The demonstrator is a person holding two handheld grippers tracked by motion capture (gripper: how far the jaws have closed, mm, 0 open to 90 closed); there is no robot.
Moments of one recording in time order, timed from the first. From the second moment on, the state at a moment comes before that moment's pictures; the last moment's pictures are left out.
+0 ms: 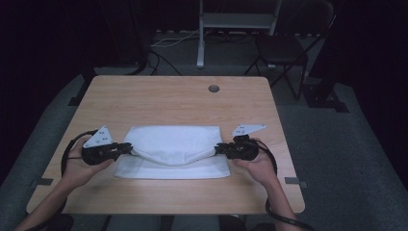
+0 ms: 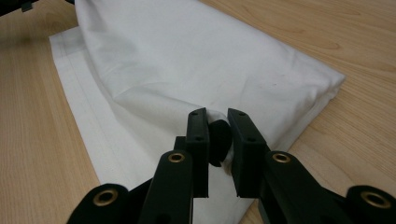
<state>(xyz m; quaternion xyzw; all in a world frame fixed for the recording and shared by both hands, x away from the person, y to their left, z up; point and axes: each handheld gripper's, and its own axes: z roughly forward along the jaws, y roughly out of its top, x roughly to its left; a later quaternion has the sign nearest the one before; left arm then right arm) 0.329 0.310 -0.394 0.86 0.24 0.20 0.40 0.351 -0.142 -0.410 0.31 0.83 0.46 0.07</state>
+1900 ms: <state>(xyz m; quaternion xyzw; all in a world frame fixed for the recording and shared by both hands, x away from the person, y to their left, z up) 0.305 0.311 -0.389 0.87 0.22 0.20 0.40 0.328 -0.144 -0.407 0.29 0.83 0.47 0.07</state>
